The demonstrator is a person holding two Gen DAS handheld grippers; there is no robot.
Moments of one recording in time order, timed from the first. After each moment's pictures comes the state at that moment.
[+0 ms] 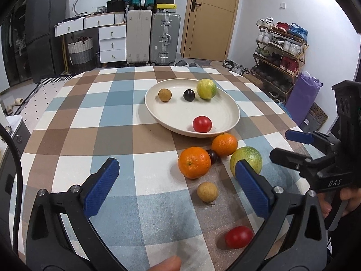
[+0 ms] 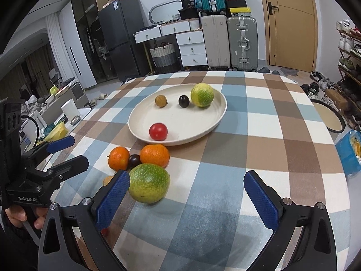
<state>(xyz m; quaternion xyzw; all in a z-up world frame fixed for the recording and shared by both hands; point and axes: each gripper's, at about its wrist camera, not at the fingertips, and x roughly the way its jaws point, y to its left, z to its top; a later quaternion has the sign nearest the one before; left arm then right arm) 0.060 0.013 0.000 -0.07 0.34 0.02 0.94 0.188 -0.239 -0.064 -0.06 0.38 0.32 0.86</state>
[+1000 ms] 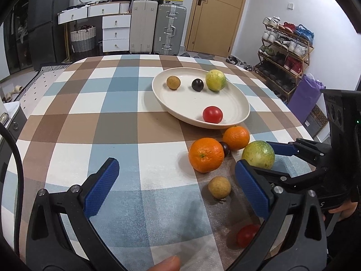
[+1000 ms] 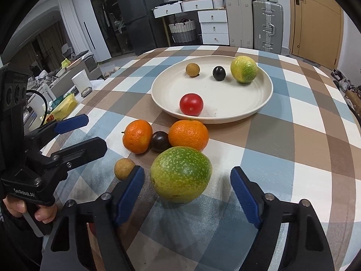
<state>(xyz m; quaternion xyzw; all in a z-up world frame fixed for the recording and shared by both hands) 0.074 0.031 -0.022 -0.10 0.37 0.02 0.92 0.189 -0.191 -0.094 -0.11 0.43 0.37 0.82</state>
